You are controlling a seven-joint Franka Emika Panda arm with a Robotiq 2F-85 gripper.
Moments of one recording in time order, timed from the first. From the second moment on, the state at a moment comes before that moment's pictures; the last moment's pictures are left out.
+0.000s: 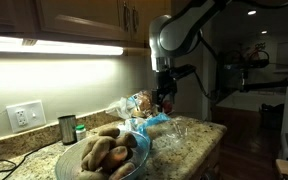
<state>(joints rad) -0.15 0.01 -0.02 -2.16 -0.18 2.25 0.13</state>
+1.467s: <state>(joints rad) -0.14 0.29 -0.05 -1.97 -0.14 2.14 0.11</state>
